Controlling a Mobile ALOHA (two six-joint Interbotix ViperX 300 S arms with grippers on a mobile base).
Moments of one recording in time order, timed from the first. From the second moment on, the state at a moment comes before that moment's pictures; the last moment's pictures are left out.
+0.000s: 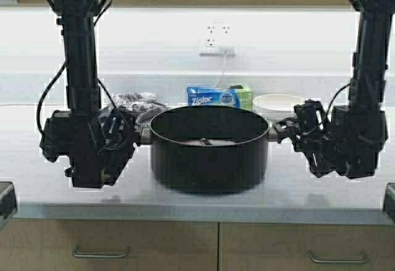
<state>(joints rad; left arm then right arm) -0.48 1.00 0.60 -0.38 -1.58 -1.18 0.18 0.98 0.62 -0.13 -1.58 1.24</state>
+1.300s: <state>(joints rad) -0.87 0.27 1.24 -0.65 -1.64 -1.01 0.43 0.25 1.36 0.03 -1.65 1.23</state>
